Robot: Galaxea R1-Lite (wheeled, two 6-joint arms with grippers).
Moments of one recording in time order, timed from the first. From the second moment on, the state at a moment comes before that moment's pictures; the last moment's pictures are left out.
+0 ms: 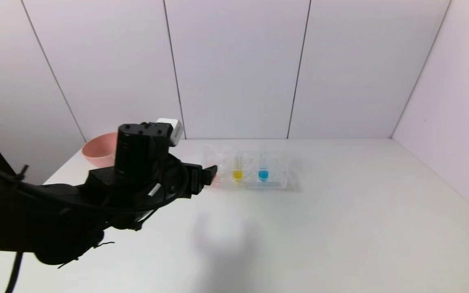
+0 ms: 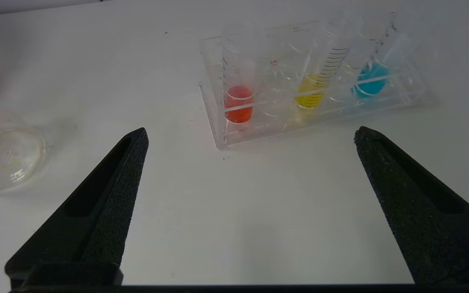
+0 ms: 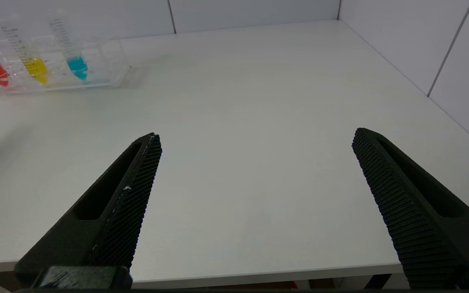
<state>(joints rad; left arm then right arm) -0.62 1.77 -0.83 -0.62 0.30 -0.19 0.00 0.00 0.00 0.00 -0.04 0.09</state>
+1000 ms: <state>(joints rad) -0.63 2.18 -1.05 -0.94 0.56 -0.16 0.00 0.00 0.00 0.00 -0.04 0.09</state>
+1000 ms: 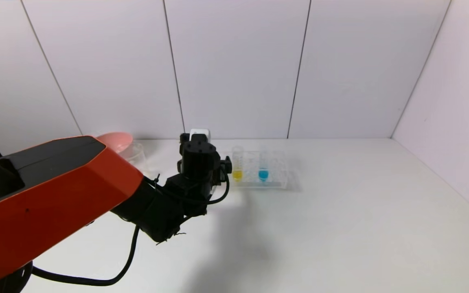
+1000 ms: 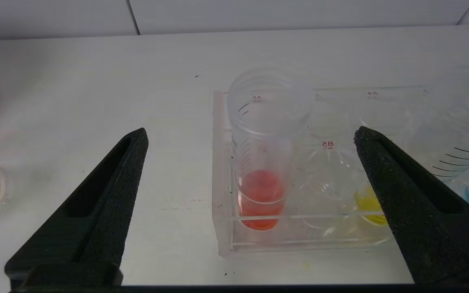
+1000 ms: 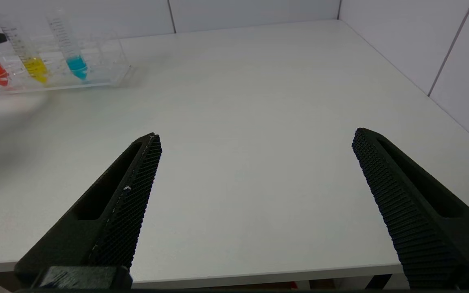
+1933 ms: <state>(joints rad) -0.63 2.20 -1.07 -0.96 0.55 -0.16 0.00 0.00 0.00 0.00 -0.04 0.09</state>
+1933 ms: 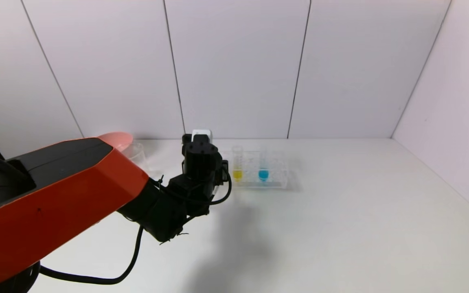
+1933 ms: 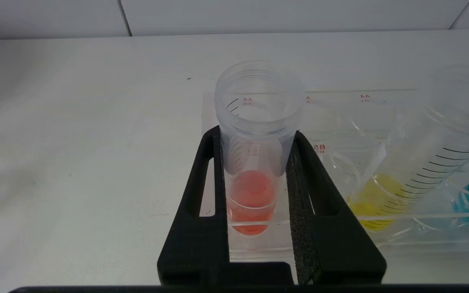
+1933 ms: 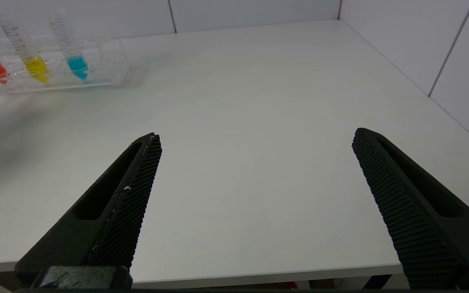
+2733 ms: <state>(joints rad) -0.64 2.05 -1.08 -0.93 0.53 -0.11 0.00 0.00 0.00 0.00 -0.04 0.09</state>
